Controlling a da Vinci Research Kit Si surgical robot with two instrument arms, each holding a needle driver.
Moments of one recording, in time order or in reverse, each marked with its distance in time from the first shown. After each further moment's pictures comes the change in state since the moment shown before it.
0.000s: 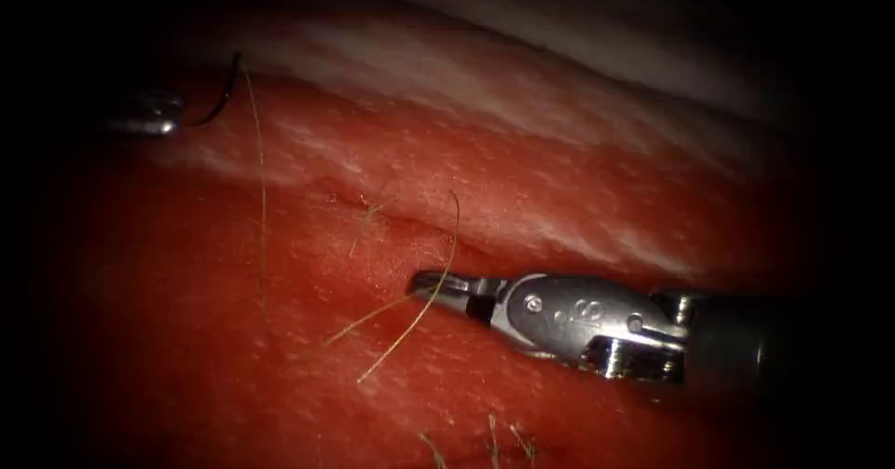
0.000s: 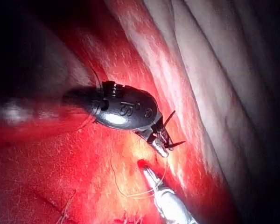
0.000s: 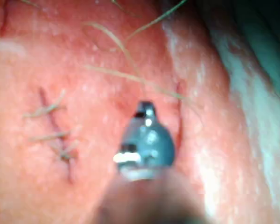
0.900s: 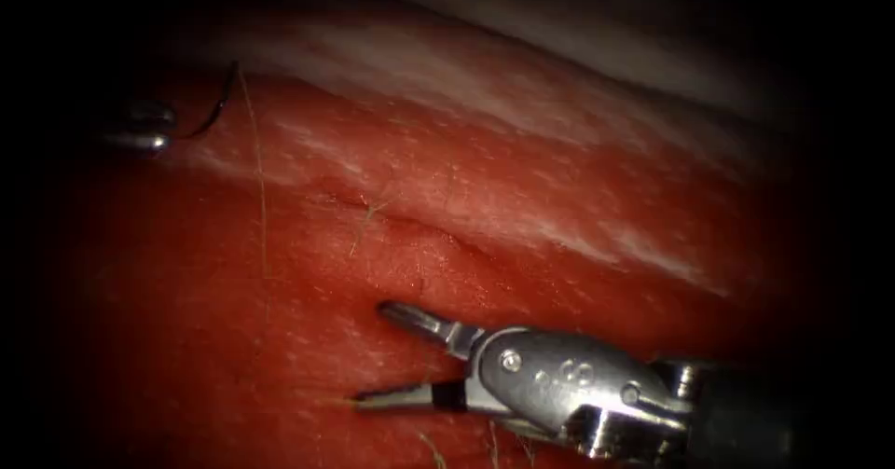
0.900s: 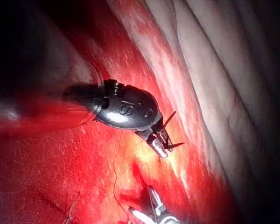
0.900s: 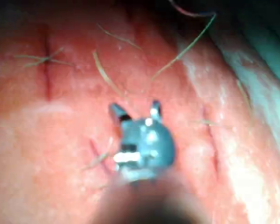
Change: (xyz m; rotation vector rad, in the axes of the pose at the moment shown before) right arm 0.006 -0.007 -0.003 0.046 0.128 -0.005; left arm -0.001 0.000 -0.001 0.006 -0.041 0.007
